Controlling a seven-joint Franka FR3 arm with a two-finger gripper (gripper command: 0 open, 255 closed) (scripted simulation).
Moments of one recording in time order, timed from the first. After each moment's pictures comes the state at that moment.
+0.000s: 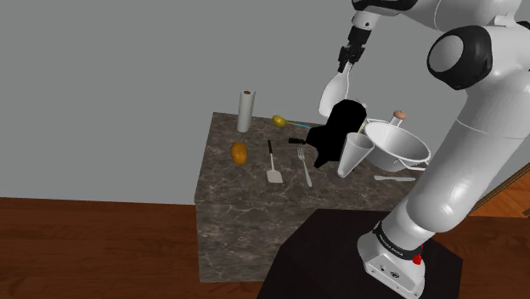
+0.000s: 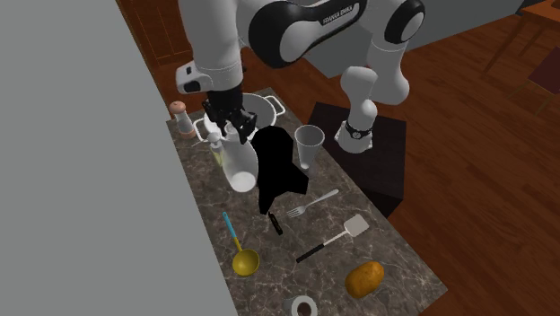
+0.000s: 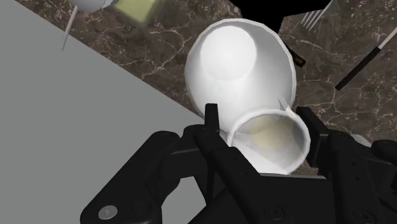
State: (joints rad) arm -0.12 0.17 -0.53 -1.46 0.10 1.61 -0.50
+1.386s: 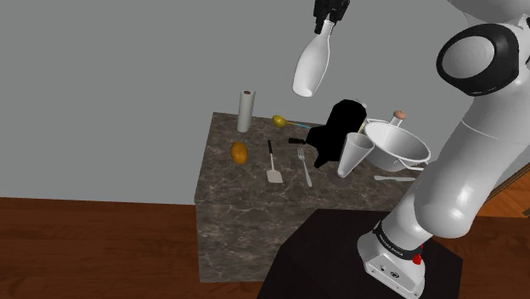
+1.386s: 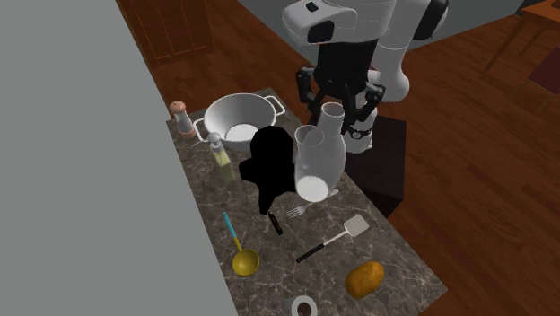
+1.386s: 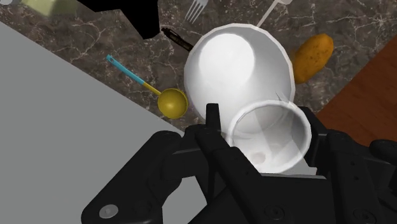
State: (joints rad) arm 0.12 0.13 -0.35 -1.09 0.05 1.22 -0.07
